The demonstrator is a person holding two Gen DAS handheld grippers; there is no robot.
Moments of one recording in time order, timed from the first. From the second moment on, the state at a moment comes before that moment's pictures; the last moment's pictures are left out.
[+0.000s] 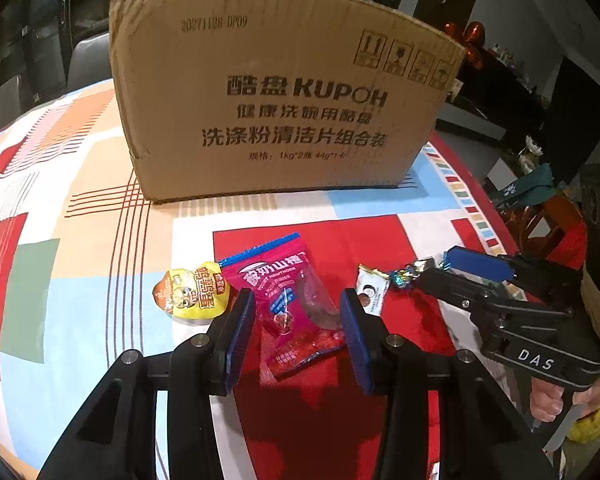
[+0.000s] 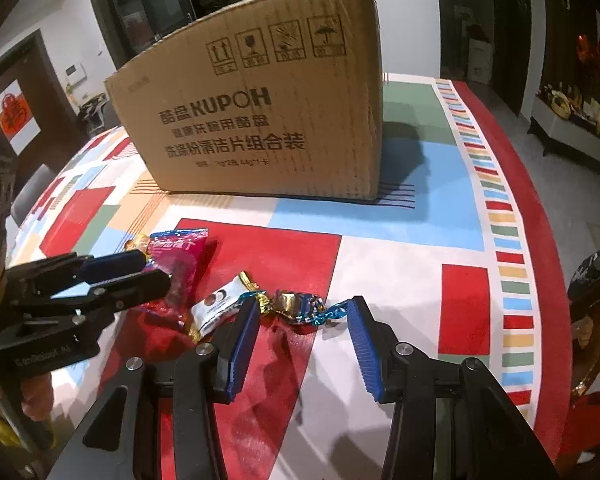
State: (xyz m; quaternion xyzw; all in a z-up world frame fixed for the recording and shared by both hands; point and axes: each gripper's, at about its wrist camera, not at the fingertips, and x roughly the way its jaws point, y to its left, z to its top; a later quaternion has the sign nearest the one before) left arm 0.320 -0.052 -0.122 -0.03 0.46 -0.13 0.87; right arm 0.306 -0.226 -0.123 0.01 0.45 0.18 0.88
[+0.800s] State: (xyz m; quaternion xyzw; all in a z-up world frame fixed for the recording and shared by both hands) left arm 0.327 -0.047 -0.126 -0.05 0.47 -0.14 0.87; right arm 0.309 -0.217 -0.128 0.02 0.45 0.18 0.87
